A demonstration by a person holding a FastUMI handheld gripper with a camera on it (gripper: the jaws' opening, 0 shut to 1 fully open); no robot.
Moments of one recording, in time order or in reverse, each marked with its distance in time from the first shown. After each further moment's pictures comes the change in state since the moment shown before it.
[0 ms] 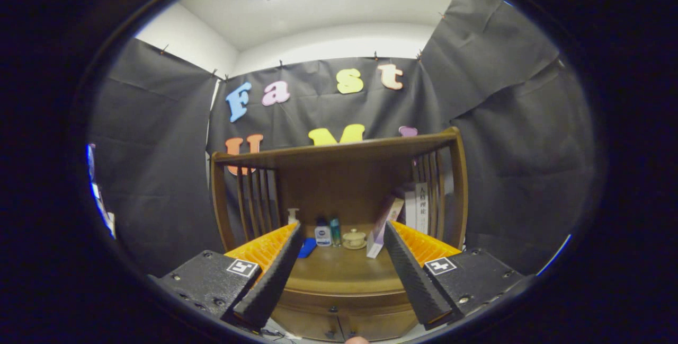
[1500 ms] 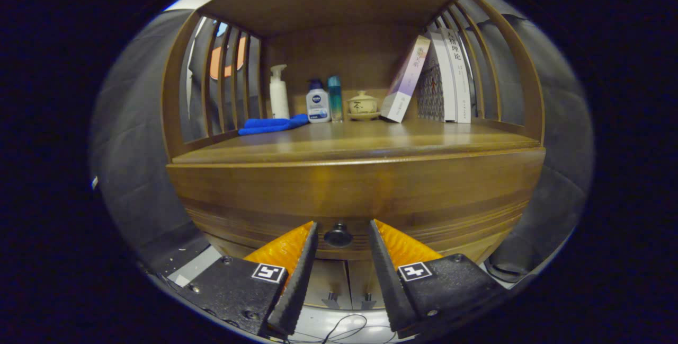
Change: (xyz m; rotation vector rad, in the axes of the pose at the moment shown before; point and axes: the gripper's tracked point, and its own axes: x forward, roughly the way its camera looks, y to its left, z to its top) arm 0.101 -0.006 -0.330 -0.018 0.396 -0.076
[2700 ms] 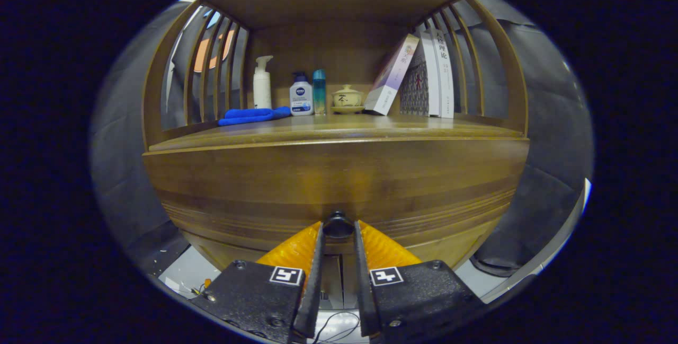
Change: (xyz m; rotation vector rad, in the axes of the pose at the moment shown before) arm 0.002 0.003 -0.012 -0.007 -0.027 -0.135
